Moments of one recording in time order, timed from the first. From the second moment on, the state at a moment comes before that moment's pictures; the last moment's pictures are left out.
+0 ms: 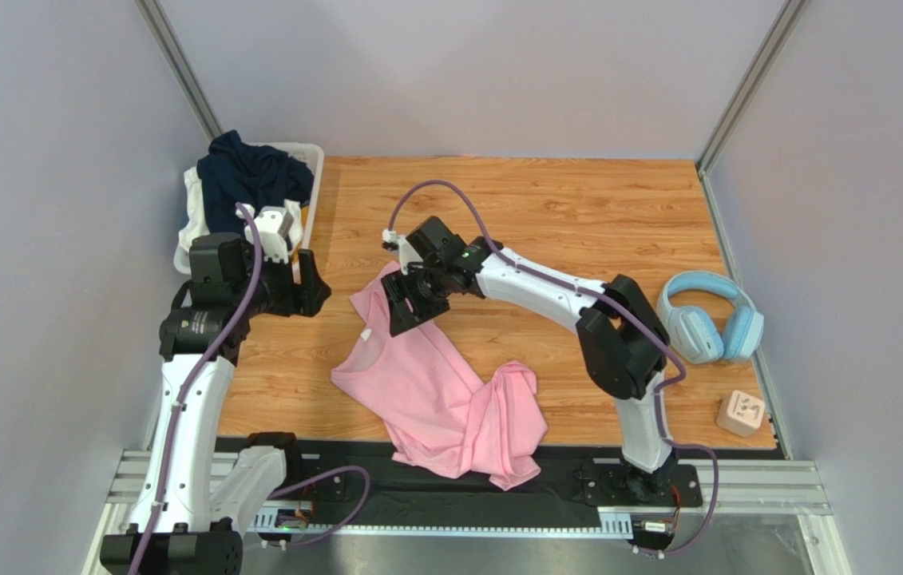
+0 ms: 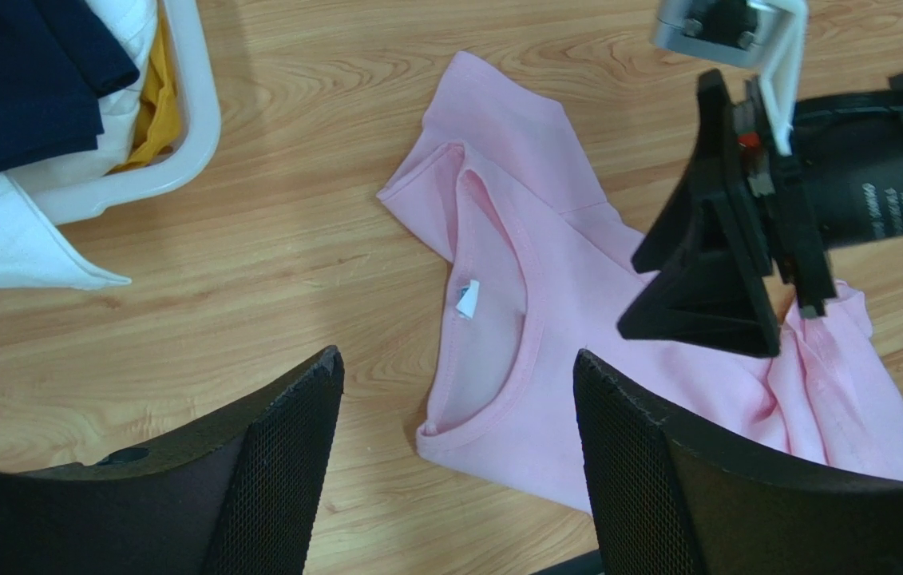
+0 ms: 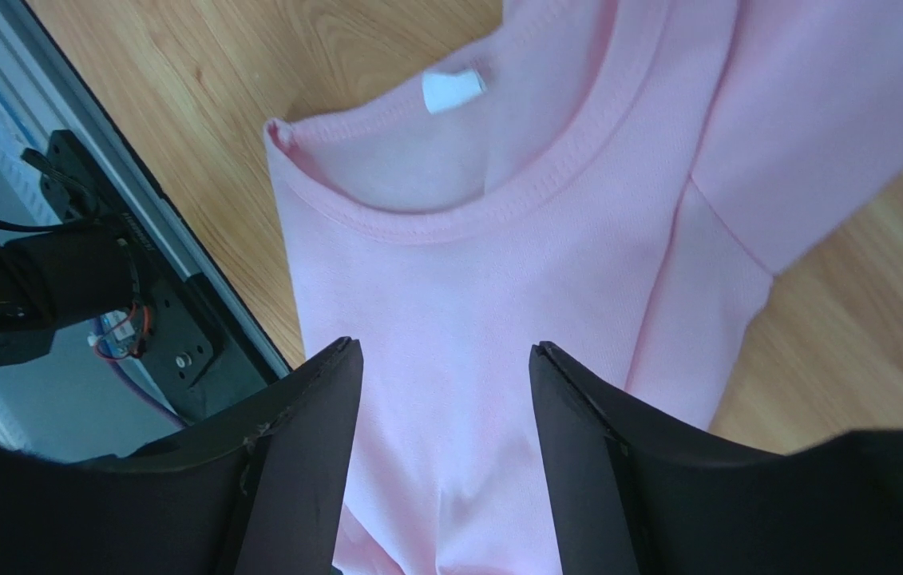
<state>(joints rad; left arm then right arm) 0.02 0.88 1.02 -0.77 0.36 0.01 0.85 2.00 1.60 -0.56 -0.41 0.32</state>
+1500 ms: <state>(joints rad) 0.07 0.98 1.37 -0.87 0.57 -0.01 0.35 2.03 1.47 -0.65 0.05 0.51</state>
